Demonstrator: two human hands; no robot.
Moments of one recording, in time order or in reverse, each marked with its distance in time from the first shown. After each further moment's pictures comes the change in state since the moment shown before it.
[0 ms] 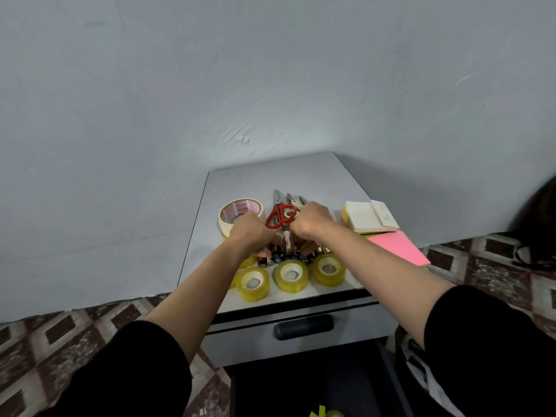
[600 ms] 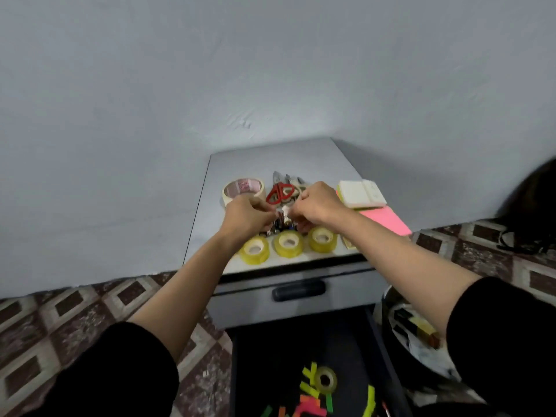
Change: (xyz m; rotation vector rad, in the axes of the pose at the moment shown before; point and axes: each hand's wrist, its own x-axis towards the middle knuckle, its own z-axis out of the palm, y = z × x) left_hand -0.061 -0.013 -0.008 -0.240 0.101 0.220; right_hand -0.045 0.012 -0.018 0.148 -0.035 -0.128
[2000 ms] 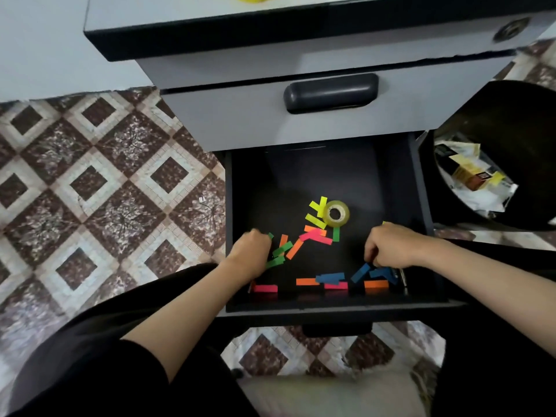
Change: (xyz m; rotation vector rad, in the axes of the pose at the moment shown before) left_hand -0.155 -0.291 0.114 1.042 -0.857 -0.144; right_hand -0.108 0.300 0.103 -0.848 -0.905 0.185
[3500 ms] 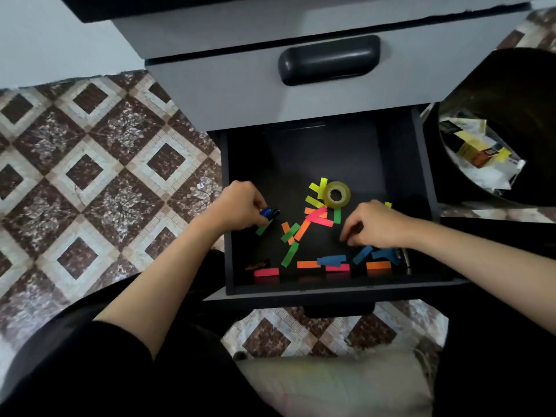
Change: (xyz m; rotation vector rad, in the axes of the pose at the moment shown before) left_hand 0.000 -0.023 -0.046 -0.401 0.149 0.020; right_hand -0.001 -0.026 0.004 0.244 0.106 -0.110
